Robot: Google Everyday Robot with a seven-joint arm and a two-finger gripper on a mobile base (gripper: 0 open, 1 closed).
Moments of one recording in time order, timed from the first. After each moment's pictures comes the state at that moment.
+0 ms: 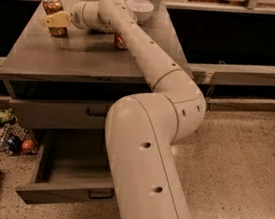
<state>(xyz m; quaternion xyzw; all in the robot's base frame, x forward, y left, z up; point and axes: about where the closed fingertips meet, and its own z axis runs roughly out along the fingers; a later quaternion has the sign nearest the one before) 0.880 0.300 0.893 -0.39 0.69 0.33 0.52</state>
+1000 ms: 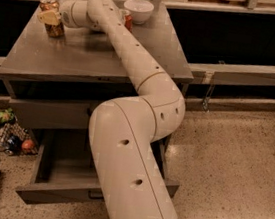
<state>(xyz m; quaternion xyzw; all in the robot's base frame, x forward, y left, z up) 0.887 0.341 0.894 -0.42 0.66 0.32 0.53</state>
